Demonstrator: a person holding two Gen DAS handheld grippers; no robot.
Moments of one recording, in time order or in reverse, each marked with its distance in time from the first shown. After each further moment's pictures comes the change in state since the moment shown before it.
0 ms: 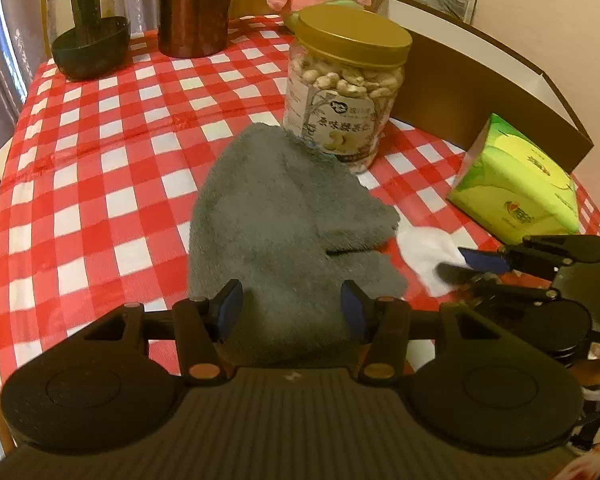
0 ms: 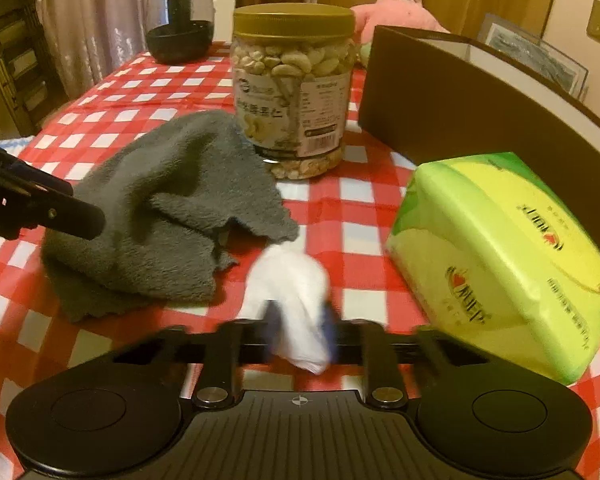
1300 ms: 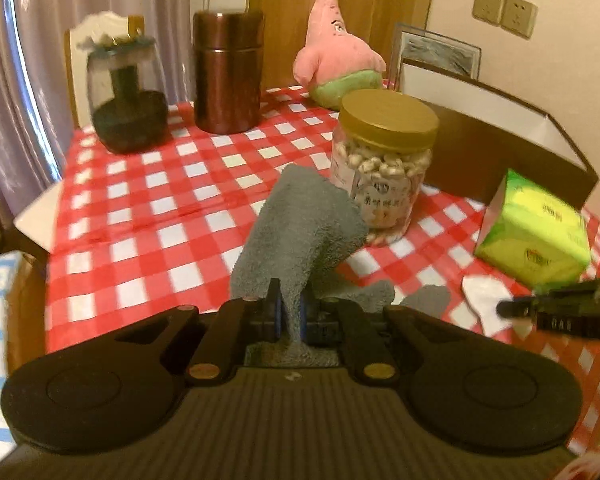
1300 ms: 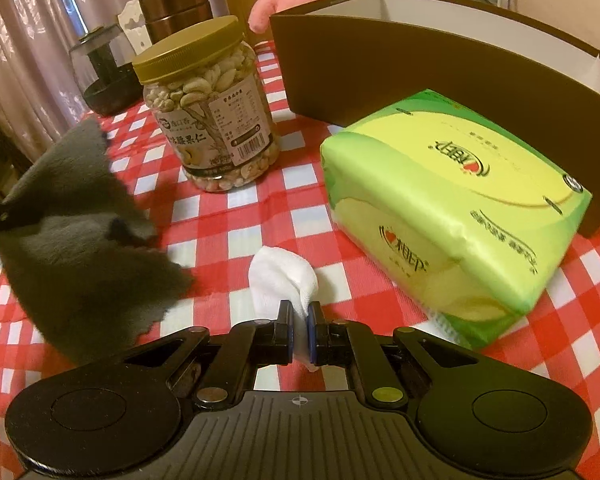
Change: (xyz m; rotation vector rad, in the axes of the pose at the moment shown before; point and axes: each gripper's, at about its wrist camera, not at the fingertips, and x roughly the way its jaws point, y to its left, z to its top) left arm -0.025 0.029 0.020 0.040 -0.194 0.055; right arm -0.017 -0.038 0.002 0.327 0.043 0.042
